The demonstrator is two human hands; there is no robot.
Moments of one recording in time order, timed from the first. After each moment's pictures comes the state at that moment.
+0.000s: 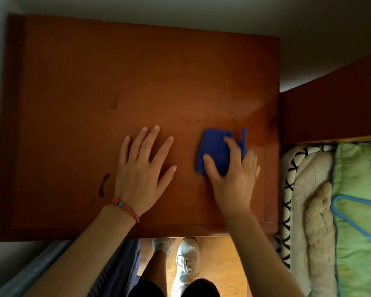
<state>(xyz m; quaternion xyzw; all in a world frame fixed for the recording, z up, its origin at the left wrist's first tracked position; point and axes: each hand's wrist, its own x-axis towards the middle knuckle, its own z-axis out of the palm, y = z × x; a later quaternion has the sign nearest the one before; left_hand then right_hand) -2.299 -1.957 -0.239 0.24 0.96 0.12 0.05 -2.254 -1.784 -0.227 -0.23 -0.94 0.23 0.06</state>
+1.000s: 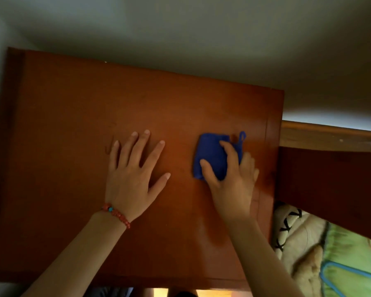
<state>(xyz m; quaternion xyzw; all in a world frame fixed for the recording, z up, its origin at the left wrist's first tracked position) -2.375 -1.940 -0.238 0.18 0.97 0.11 0.09 -2.346 -1.753 -0.221 -0.18 -0.96 0.22 0.00</state>
